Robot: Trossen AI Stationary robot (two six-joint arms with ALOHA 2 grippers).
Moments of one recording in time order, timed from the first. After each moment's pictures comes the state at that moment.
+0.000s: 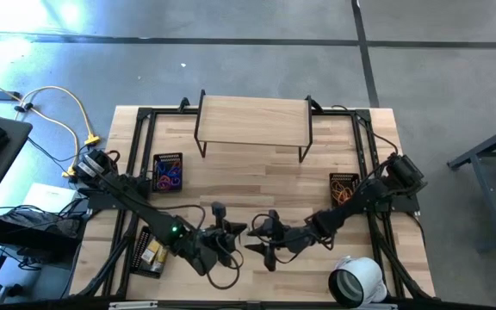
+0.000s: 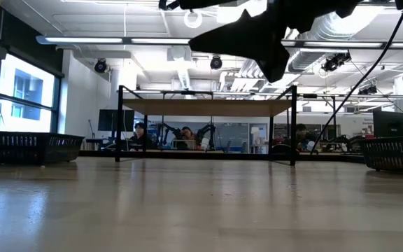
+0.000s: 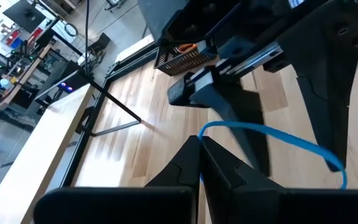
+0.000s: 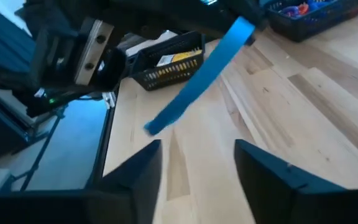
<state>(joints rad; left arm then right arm) -0.64 1.67 1.20 -0.15 -0.94 0.04 0.52 1.83 0.98 0.49 0.44 0.61</state>
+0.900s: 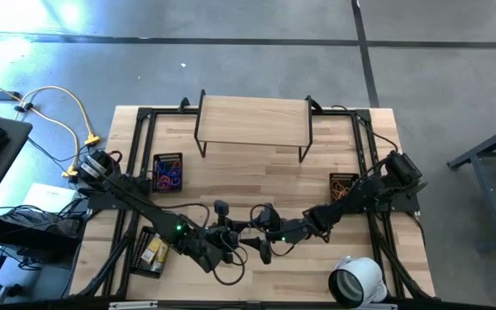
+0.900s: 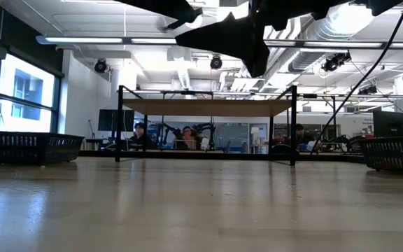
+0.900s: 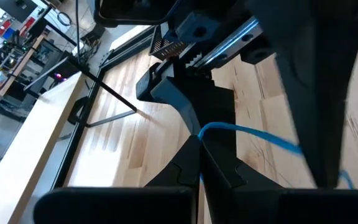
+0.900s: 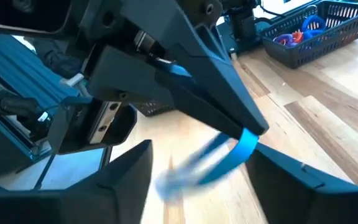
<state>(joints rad) -0.61 1.69 1.20 -0.18 -0.91 0.02 0.46 1.83 0.98 0.58 0.41 0.57</state>
